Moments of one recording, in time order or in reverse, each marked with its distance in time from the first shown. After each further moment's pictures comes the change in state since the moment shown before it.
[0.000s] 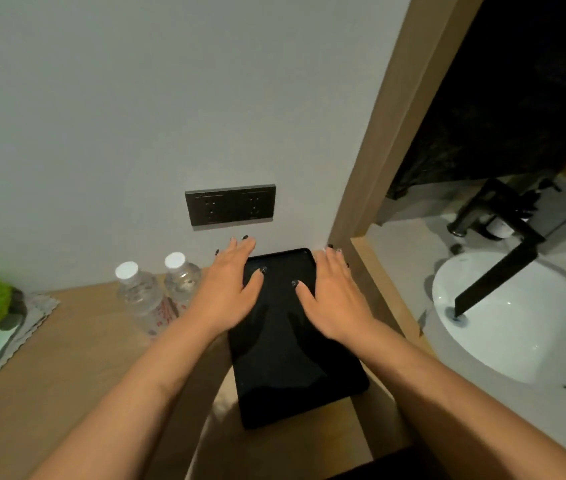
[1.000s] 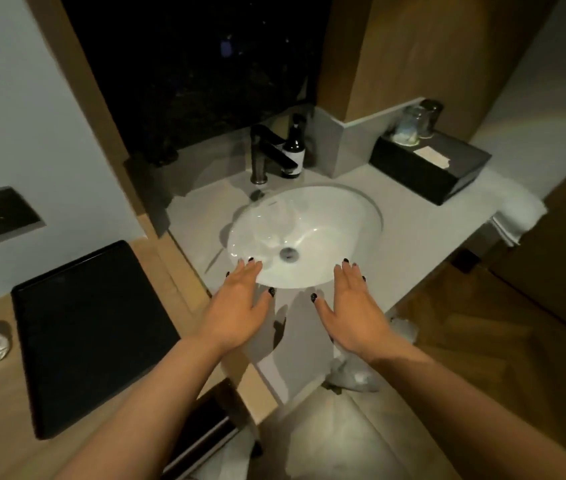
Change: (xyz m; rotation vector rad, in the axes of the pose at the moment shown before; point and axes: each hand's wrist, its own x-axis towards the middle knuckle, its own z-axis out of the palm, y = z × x) left_hand -0.082 0.276 0.250 0.039 -0.339 0.269; right_hand -0.214 0.346 -0.083 0.054 0.155 0.364
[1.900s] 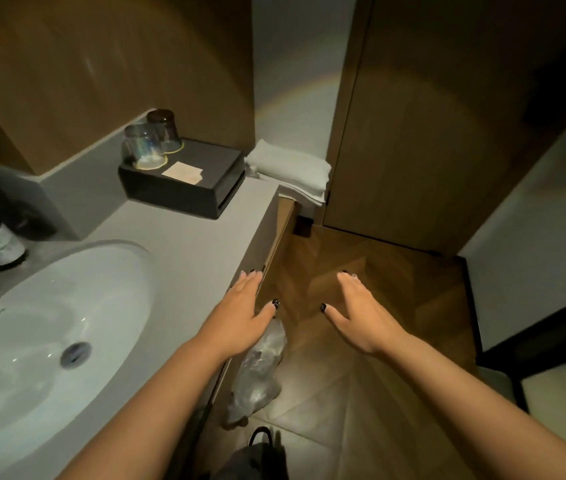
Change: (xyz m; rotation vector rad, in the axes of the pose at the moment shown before) left_hand 0.148 0.265 0.223 0.061 -0.519 0.462; right_hand -0.053 0.319 -0.130 0.118 0.119 0.532
